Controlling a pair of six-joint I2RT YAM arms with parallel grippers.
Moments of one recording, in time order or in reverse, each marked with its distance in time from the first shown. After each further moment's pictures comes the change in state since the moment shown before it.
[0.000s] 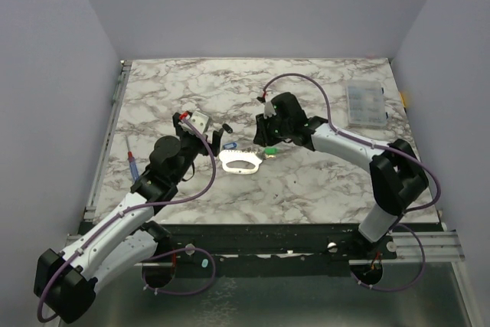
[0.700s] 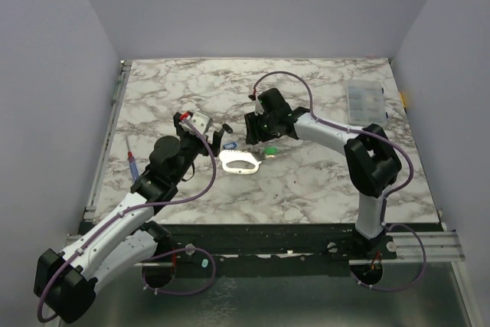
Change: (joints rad) left arm 0.000 0.000 0.000 0.004 0.016 0.010; right arm 0.000 0.217 0.195 -0.113 0.029 0.029
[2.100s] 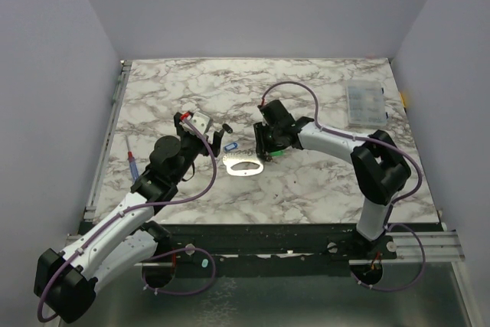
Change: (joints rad) left arm 0.000 0.002 0.000 0.000 0.006 0.003; right arm 0.033 -0.082 -0.140 -0.029 0.150 0.134
